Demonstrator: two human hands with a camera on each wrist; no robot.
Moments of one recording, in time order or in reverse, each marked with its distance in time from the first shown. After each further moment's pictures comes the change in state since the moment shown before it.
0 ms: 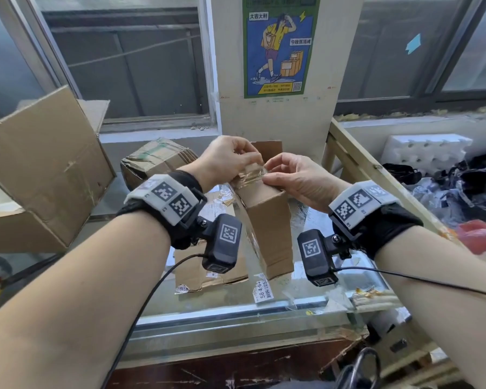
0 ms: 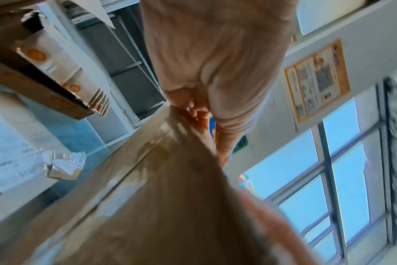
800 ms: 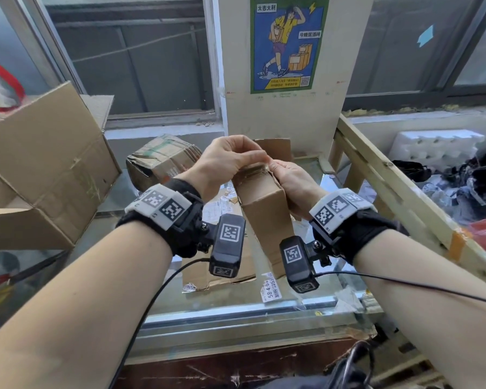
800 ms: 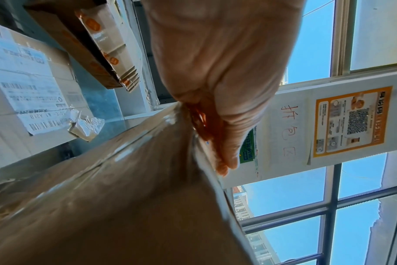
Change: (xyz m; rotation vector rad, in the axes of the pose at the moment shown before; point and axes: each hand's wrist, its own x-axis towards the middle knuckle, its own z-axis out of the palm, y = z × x) left_hand -0.005 -0.020 -0.002 -0.461 -0.027 -0.021; right_hand 0.025 0.019 0.033 0.083 0.099 0.005
